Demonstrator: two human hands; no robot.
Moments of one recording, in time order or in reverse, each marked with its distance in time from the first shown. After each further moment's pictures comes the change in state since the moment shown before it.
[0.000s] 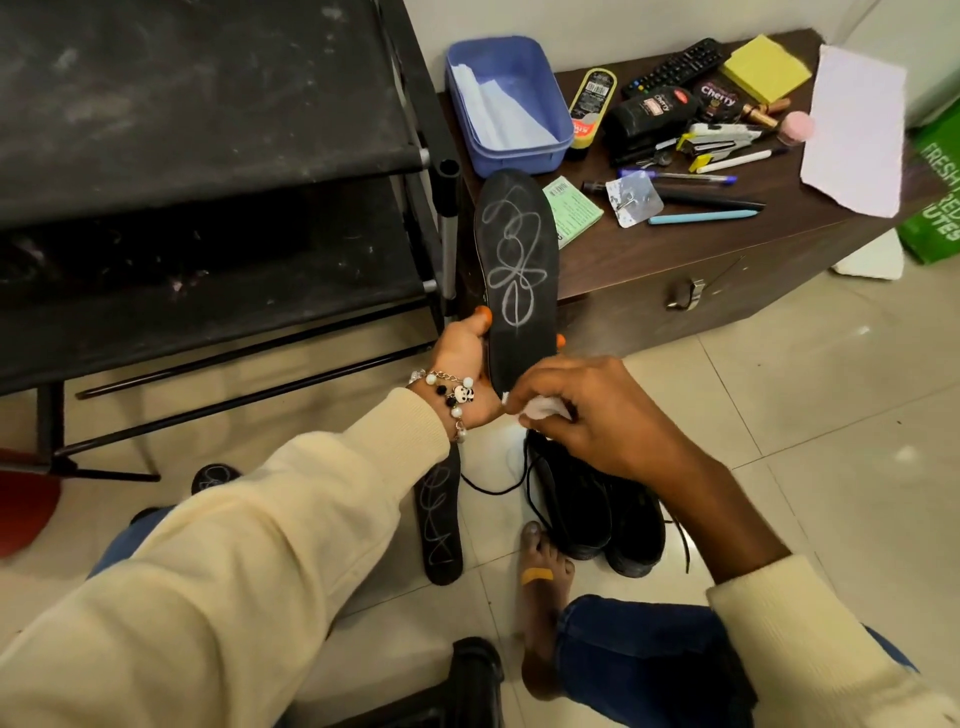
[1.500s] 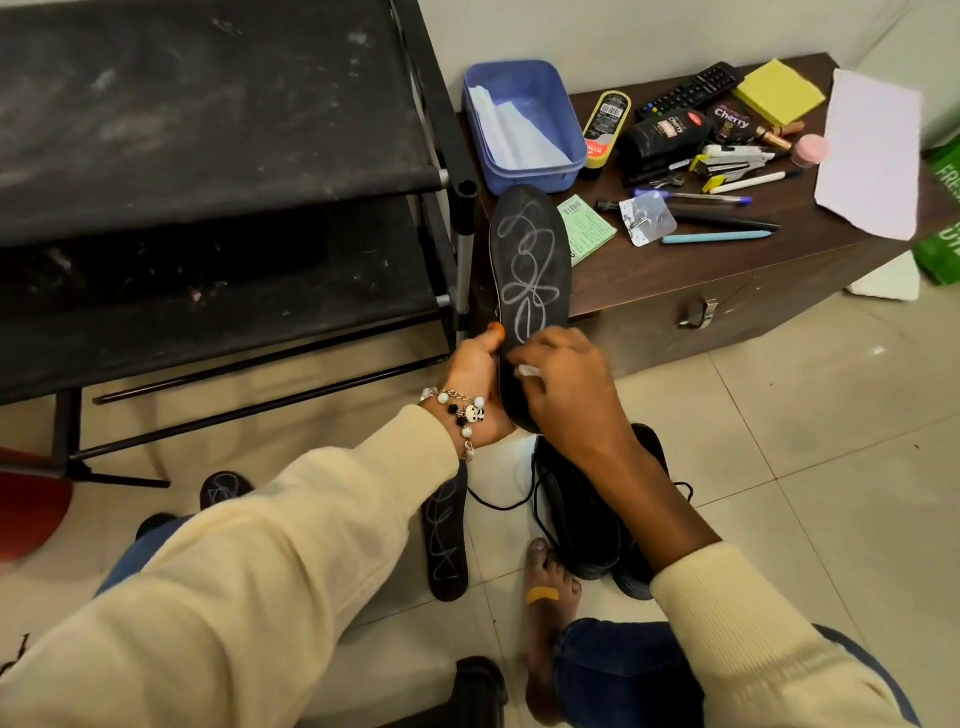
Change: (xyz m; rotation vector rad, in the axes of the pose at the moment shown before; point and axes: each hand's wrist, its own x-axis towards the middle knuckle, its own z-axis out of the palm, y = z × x) left_hand -0.006 -0.002 0.002 0.038 0.112 0.004; right_hand 0.047 -0.001 0.026 -0.229 0.243 0.241
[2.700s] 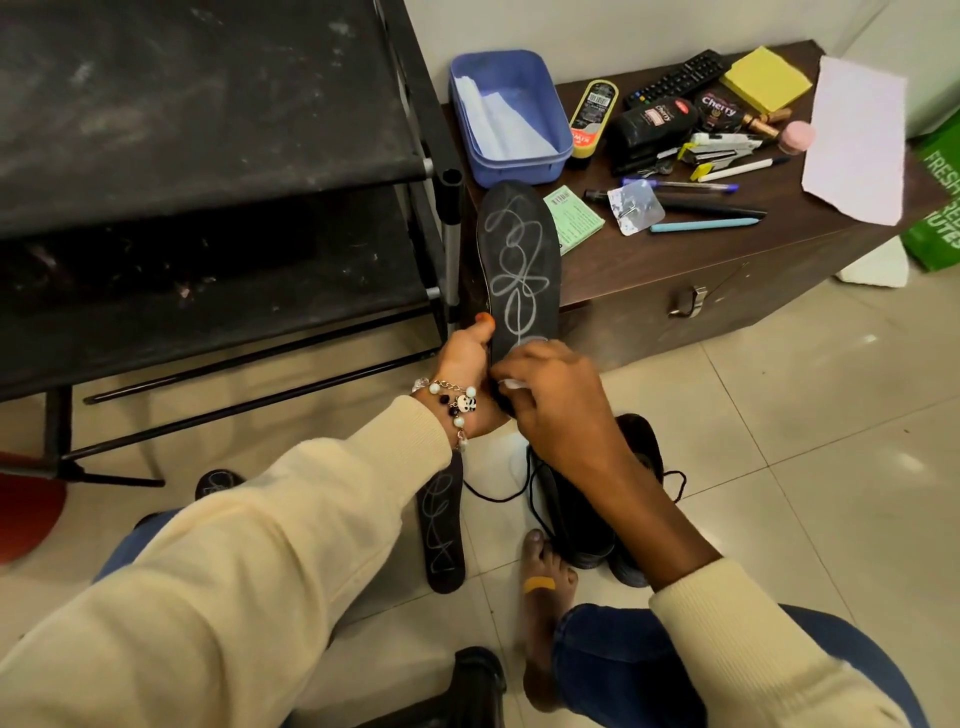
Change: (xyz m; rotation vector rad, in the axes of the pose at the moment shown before) left_hand 0.008 0.000 -0.002 0.052 -0.023 0.033; right_hand -0.020 -0.007 -0.006 0.085 -0.059 -0.059
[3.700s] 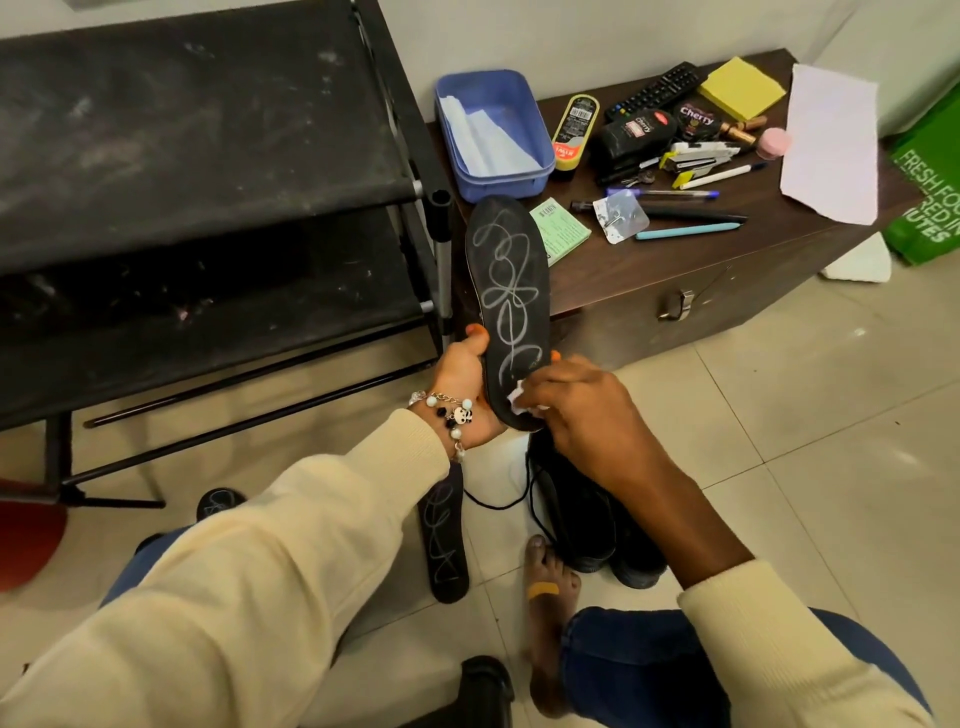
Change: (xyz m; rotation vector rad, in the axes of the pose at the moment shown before) left_hand 0.001 -0.001 -0.001 -0.034 -0.090 -0.055; right_hand -0.015 0.023 -0.011 -0.102 -0.073 -0.045
